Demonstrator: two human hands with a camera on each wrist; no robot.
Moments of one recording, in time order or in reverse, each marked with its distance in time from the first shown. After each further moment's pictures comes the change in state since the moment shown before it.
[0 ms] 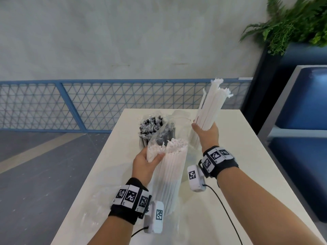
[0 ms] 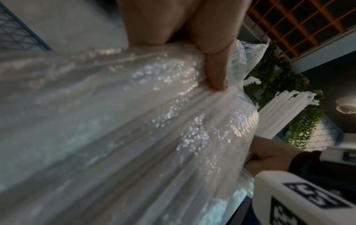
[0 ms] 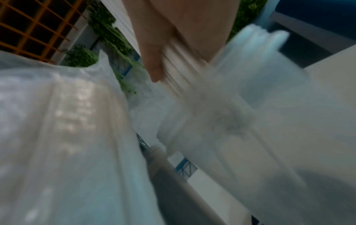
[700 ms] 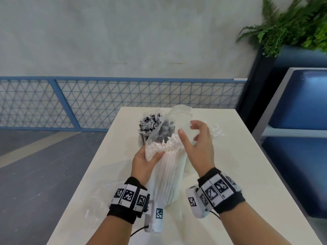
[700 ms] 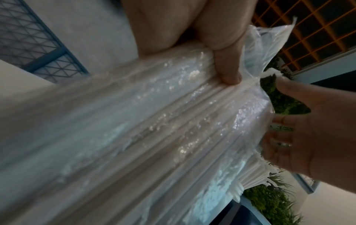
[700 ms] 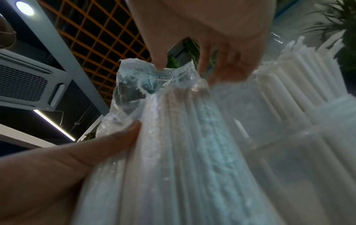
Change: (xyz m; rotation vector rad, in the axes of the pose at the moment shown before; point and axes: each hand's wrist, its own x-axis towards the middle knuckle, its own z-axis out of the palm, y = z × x) left_hand -0.008 -0.001 -0.005 -0.140 -0.049 0.022; right_hand -0.086 -0.019 -0.001 -0.359 -0.087 -0.425
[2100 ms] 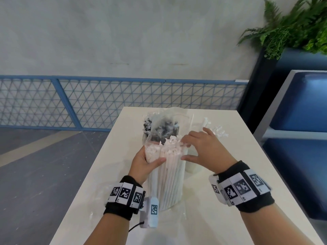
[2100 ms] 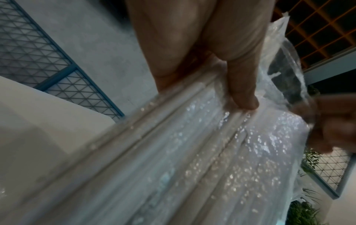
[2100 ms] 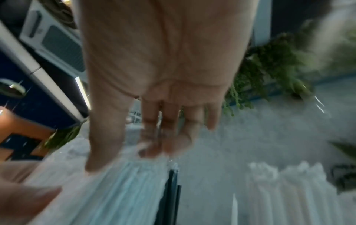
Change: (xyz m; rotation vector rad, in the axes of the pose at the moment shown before) left_hand 0.005 -0.006 -0.025 0.027 -0.167 -0.020; right_hand 0.013 -0.023 -0.038 -0.739 -0.672 -0.446
